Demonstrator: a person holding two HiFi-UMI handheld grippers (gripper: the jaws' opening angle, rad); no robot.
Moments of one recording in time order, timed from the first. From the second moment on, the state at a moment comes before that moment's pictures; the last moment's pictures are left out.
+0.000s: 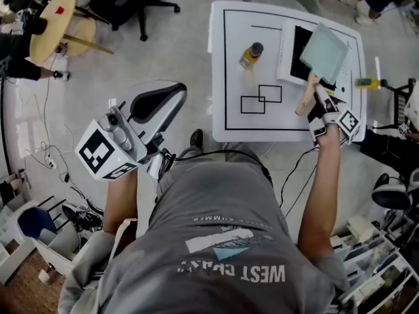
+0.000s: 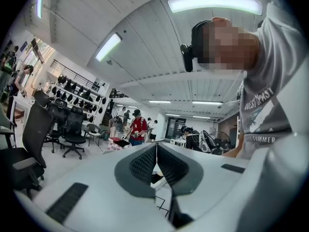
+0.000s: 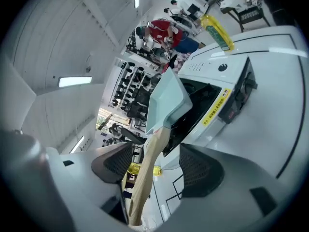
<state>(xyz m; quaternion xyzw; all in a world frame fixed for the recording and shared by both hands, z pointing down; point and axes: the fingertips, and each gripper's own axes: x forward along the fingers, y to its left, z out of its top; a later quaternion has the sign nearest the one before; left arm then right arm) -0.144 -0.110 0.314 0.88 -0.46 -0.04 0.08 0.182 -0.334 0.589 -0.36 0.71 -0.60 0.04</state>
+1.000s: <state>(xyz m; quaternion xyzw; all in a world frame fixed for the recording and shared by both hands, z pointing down) -0.125 -0.052 0.284 0.94 -0.34 -0.05 0.03 0.198 -0.139 0.272 -0.51 0.86 -0.05 -0.02</state>
